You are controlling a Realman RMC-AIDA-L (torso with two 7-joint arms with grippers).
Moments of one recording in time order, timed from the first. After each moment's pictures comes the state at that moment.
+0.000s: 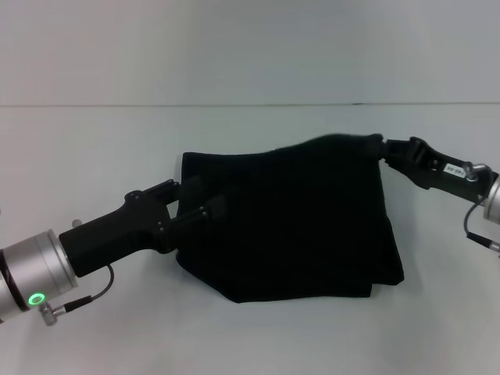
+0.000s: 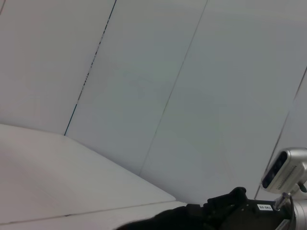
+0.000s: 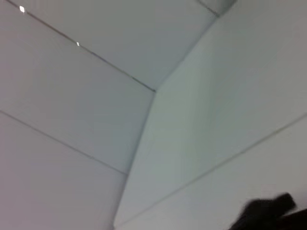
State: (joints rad) left arm -0.49 -2.16 0.45 0.46 1.88 1.57 -1.23; right arm 0.63 2.05 -0.64 -0.33 -1.70 -1.17 1.98
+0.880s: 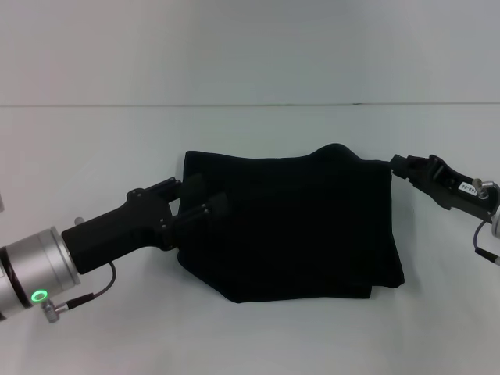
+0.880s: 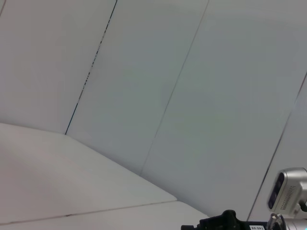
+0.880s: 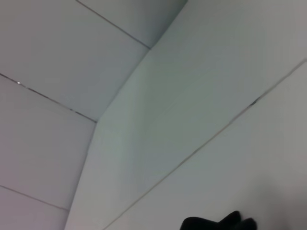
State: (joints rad) left arm -0.49 -2.16 0.45 0.46 1.88 1.56 -1.24; right arm 0.59 2.07 -0.64 -0.32 -1.67 -1.00 1.98
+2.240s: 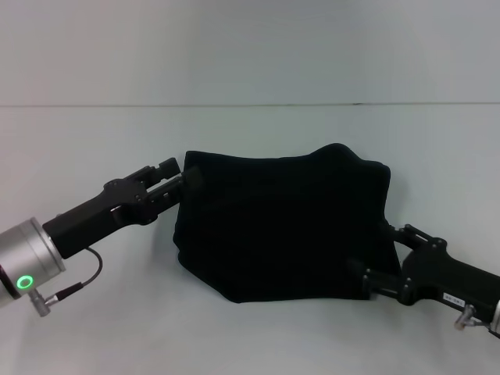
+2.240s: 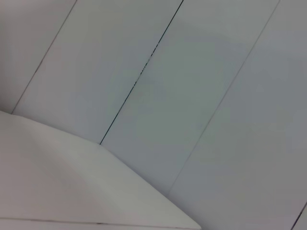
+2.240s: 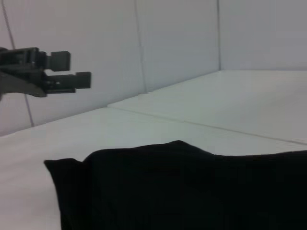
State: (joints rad) left arm -0.50 -2.15 0.35 0.44 1.88 1.53 -1.36; right arm 0.46 2.09 -0.55 -0.25 -1.84 -1.29 0.82
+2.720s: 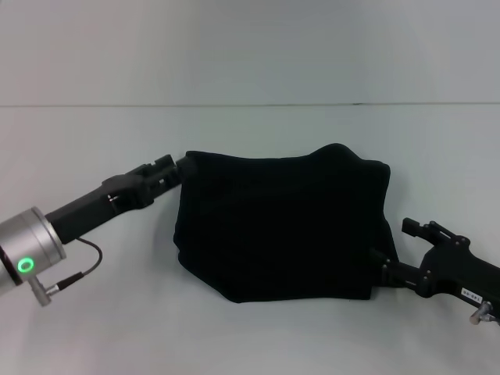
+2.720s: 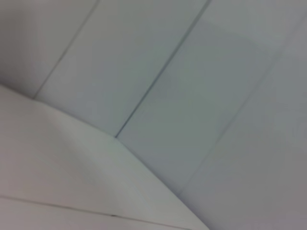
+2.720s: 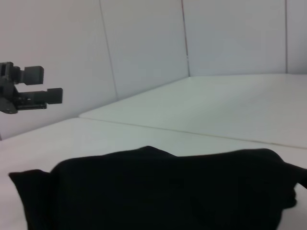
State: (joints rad) left arm -0.52 -2.14 0.35 0.44 1.88 1.46 -1.50; right arm 0.43 2.09 -0.47 -0.24 -1.85 -1.28 0.83
